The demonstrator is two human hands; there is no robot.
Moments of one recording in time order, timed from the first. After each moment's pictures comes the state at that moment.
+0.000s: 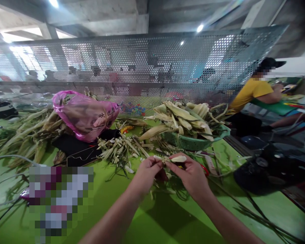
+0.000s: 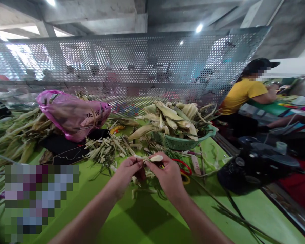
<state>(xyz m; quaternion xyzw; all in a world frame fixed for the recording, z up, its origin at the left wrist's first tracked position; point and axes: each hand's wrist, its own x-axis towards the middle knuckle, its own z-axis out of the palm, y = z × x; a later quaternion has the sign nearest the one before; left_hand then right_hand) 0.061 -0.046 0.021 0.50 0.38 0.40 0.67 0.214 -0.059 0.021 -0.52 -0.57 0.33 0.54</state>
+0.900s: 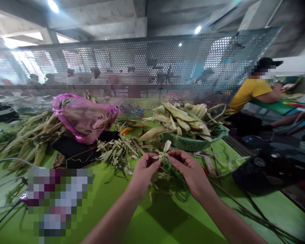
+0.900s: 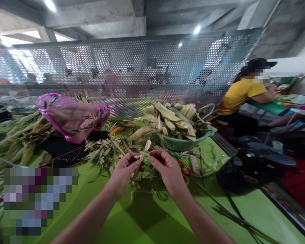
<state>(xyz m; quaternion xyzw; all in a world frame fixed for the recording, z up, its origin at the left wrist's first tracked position) 0.063 -0.045 0.017 0.43 0.35 0.51 0.65 0.220 -0.055 0.026 -0.51 -0.52 0.41 0.55</state>
